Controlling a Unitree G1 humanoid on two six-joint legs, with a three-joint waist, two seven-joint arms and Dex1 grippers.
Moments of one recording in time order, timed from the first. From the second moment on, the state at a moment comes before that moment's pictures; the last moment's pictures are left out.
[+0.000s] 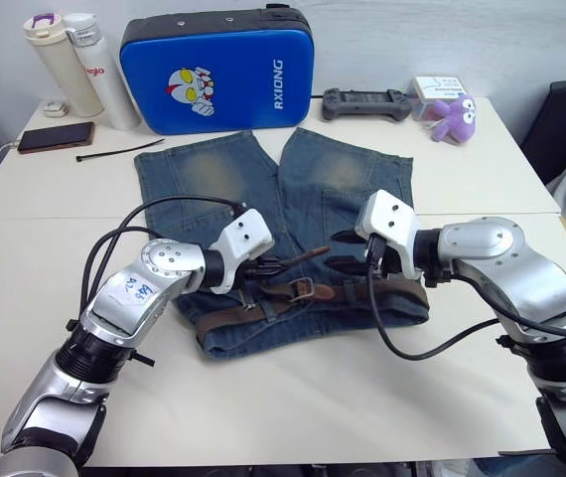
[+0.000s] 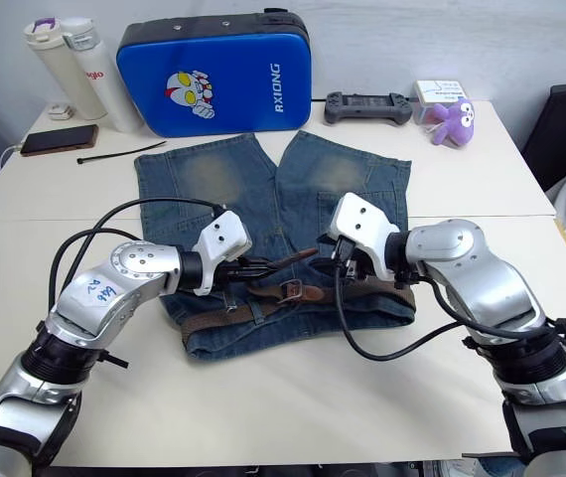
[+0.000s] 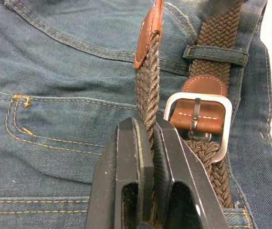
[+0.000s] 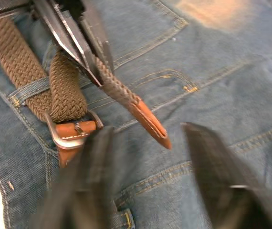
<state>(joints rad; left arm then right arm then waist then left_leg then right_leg) -0.62 0.64 -0.31 -0.27 -0.38 0.79 -0.65 -0.66 -0.77 0.26 -0.33 0.28 0.69 0.92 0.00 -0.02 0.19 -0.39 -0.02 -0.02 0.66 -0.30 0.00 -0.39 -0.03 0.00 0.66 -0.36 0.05</state>
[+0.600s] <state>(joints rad) -0.63 0.35 0.04 -0.22 -0.55 1.11 -0.47 -0.69 -0.74 0.17 -0.32 0.39 0.82 1.00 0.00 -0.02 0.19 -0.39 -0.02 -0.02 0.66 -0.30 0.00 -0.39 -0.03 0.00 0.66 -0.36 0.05</state>
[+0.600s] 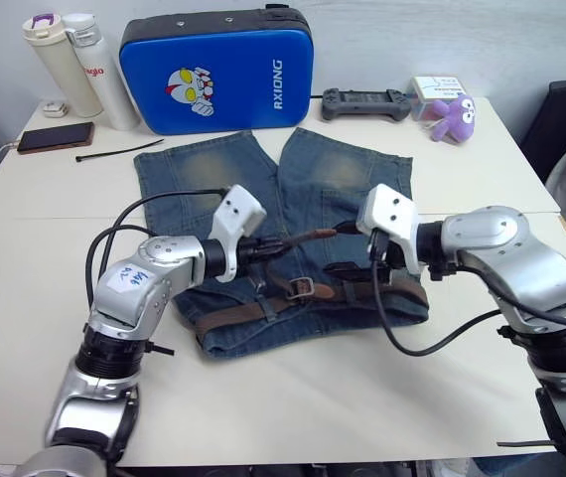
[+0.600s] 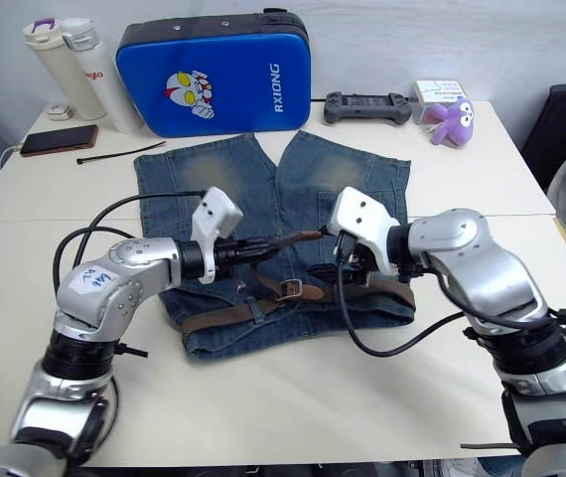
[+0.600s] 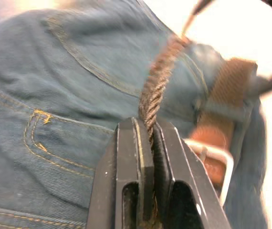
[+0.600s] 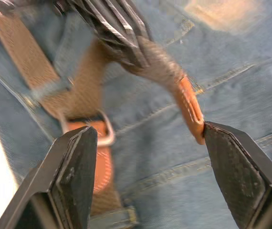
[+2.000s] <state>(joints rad) -0.73 0.00 0.53 -0.31 -0.78 1.59 -0.12 -0.63 -0.66 0.24 -0.23 0.38 0.81 0.98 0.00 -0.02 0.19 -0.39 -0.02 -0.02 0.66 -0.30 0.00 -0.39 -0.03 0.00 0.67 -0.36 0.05</state>
